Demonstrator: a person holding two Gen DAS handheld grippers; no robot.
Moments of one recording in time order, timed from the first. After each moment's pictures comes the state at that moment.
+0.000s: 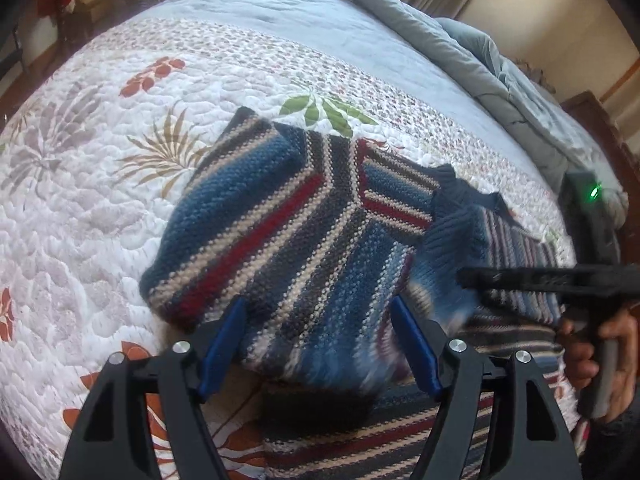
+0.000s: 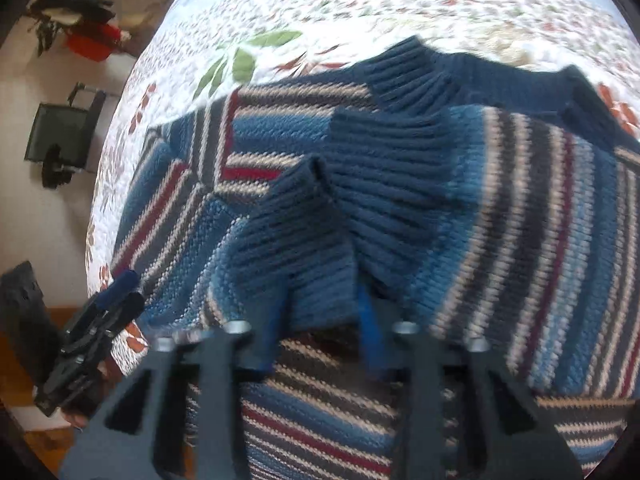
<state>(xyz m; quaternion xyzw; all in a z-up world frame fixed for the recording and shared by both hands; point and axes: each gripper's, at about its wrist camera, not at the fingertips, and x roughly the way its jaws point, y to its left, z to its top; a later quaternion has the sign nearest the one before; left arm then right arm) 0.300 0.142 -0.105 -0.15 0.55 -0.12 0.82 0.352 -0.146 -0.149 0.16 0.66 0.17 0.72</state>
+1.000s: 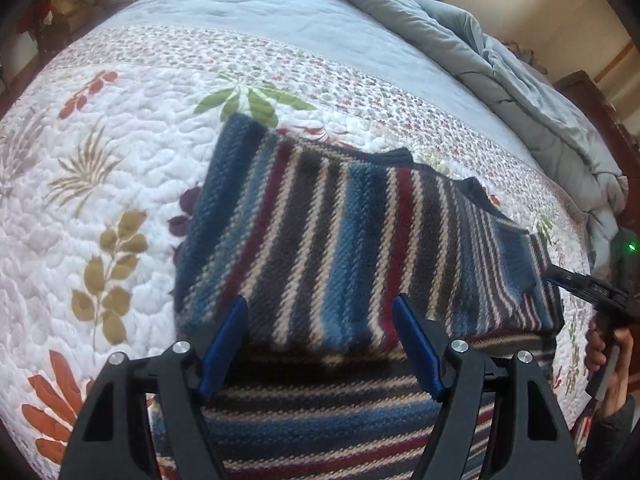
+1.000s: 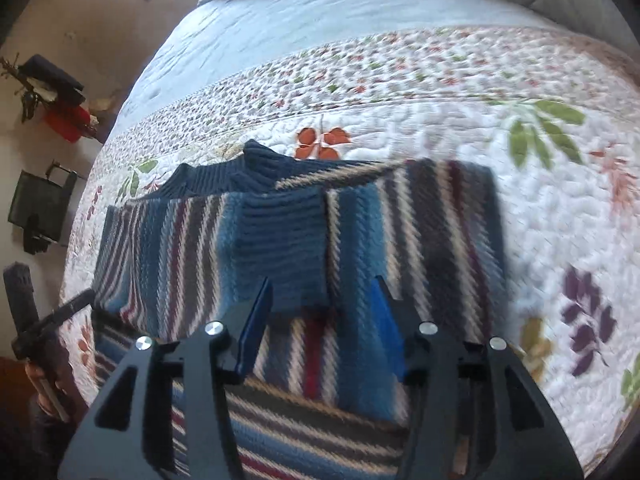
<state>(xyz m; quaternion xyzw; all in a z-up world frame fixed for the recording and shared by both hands) 0.320 0.051 -0.104 -0.11 0.56 -0.13 0.81 0.294 -0.384 -0.130 0.20 0.56 0.05 0.80</state>
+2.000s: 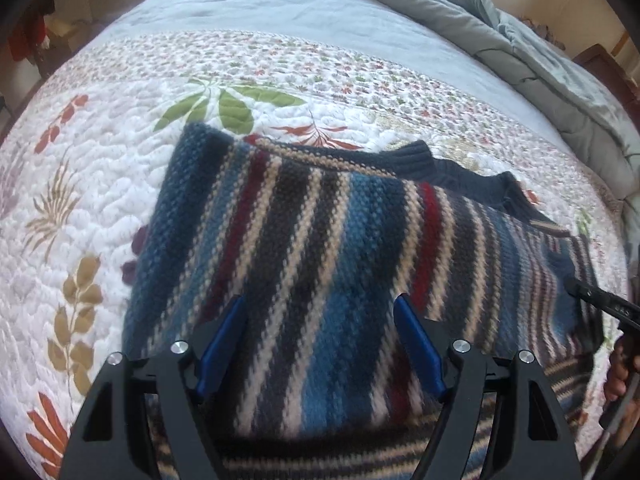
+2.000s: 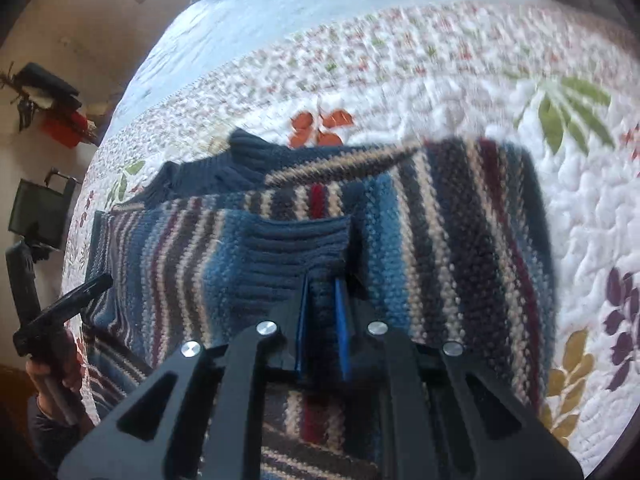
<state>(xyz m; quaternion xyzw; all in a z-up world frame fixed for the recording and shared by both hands) 0.353 0.011 -0.131 -0.06 0.57 -0.10 0.81 0.301 -0.375 -0.156 0.20 0.55 0.05 0.81</state>
